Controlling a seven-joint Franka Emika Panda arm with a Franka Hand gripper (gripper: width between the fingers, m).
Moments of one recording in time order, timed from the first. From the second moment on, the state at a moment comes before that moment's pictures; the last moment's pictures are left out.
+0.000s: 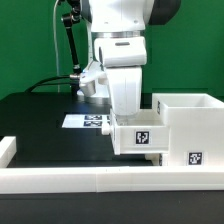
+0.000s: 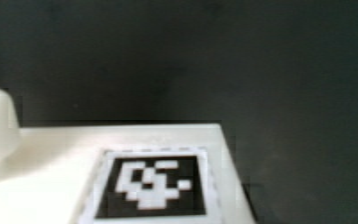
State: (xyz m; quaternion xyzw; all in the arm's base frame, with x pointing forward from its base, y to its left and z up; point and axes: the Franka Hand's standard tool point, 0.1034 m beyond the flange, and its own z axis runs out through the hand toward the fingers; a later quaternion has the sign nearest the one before) arm 0.545 -0.007 0.057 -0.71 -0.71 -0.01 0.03
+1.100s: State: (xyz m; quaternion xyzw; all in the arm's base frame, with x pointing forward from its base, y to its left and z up) arm 0.549 0.017 0.056 -0.70 -0.72 -0.01 0.03
